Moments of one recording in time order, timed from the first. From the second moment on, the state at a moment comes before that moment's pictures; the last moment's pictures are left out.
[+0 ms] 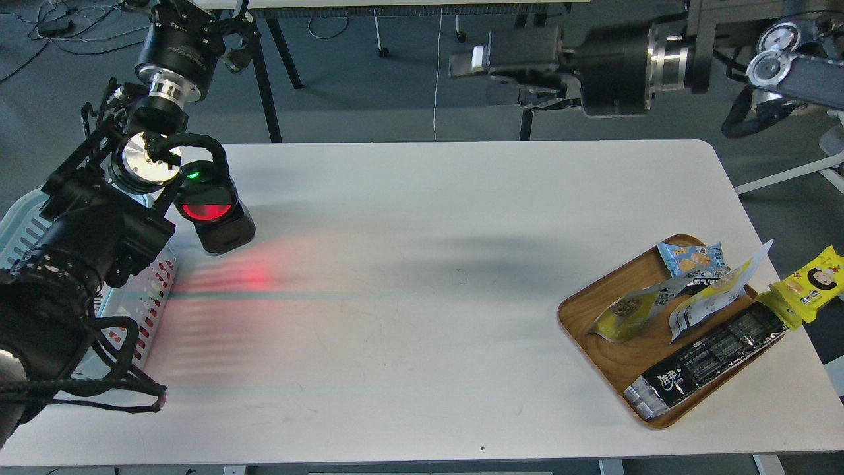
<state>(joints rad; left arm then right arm) -0.99 0.20 -0.97 -0.44 -0.01 -0.49 -0.29 1.87 -0.62 -0.53 1.37 -0.78 0.37 0.49</state>
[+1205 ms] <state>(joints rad) -0.98 0.20 -0.97 -0.44 -0.01 -0.49 -0.29 1.96 -0.72 -1.06 1.54 -1.80 0.06 0.49</state>
